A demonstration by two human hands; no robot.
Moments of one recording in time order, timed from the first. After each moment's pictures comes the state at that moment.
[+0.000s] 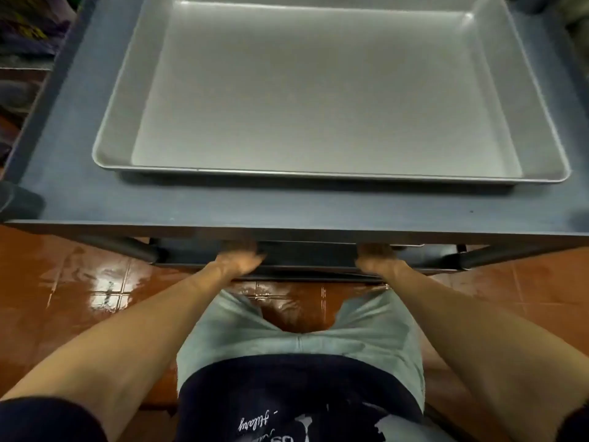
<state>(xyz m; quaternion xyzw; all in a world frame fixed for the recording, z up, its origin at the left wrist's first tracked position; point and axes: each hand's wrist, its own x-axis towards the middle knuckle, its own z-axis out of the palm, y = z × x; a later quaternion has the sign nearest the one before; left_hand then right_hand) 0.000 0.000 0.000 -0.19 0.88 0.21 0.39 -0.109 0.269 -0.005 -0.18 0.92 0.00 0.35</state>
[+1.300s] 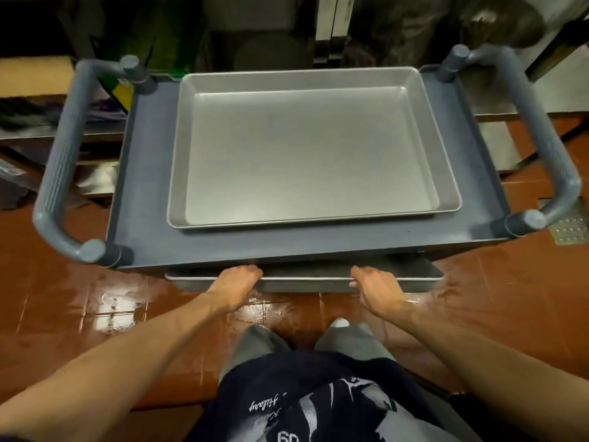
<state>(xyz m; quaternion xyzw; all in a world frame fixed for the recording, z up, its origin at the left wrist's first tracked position) 0.053 -0.019 0.175 0.07 0.95 0.08 0.28 -0.020 0.289 0.183 -0.25 0.94 -0.02 0.24</state>
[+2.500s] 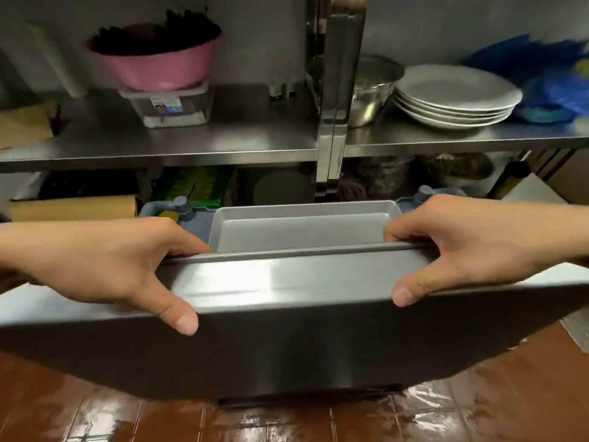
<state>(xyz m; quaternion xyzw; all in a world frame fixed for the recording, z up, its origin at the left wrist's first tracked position) 0.000 -0.113 0.577 0.15 0.92 0.28 0.22 -0.112 0.252 0.614 -0.49 0.84 -0.12 0.21</state>
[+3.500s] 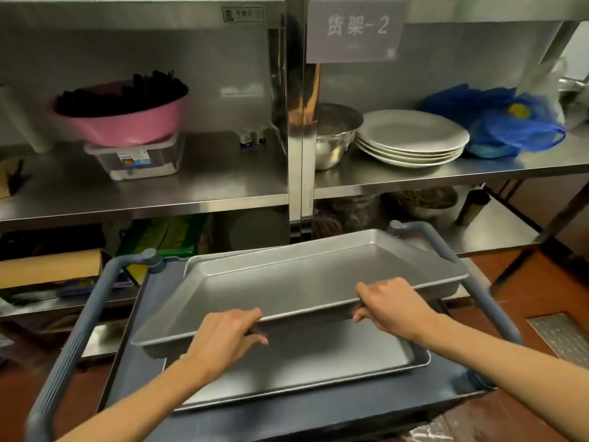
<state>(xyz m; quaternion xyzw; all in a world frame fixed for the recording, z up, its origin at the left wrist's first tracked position) -0.084 -0.025 0.401 0.13 0.98 0.07 -0.12 -0.198 0.281 0.426 -0.43 0.90 0.04 -0.08</state>
